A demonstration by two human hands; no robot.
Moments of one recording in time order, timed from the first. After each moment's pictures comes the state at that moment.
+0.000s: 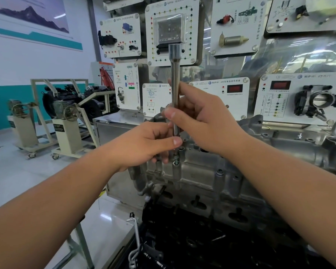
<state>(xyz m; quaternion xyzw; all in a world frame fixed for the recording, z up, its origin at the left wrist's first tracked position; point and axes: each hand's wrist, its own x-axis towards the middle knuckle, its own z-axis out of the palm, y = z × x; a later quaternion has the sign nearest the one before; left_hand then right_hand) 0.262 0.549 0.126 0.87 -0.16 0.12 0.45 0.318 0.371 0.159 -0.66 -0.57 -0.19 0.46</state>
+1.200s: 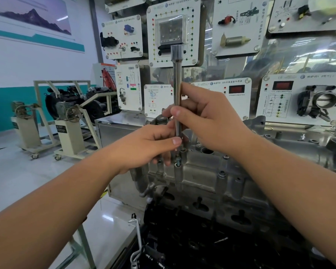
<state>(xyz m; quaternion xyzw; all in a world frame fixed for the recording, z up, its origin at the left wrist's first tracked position) 0.260 0.548 0.126 0.87 -0.15 0.11 0.46 0.321 0.368 0.161 -0.65 -0.56 -0.13 0.49</state>
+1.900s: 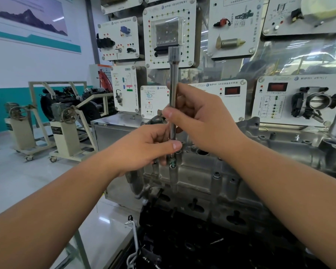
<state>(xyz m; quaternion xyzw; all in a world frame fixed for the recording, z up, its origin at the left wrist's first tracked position) 0.263 0.544 0.125 0.86 -0.16 0.13 0.46 0.322 0.370 0.159 -0.66 -0.54 -0.20 0.48</state>
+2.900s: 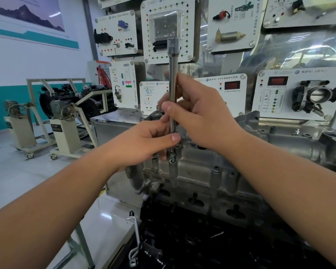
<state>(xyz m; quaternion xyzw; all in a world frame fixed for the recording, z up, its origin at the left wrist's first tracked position) 0.263 0.543 0.124 0.86 -0.18 0.13 0.46 0.318 0.372 0.159 -0.64 -0.55 -0.18 0.50</state>
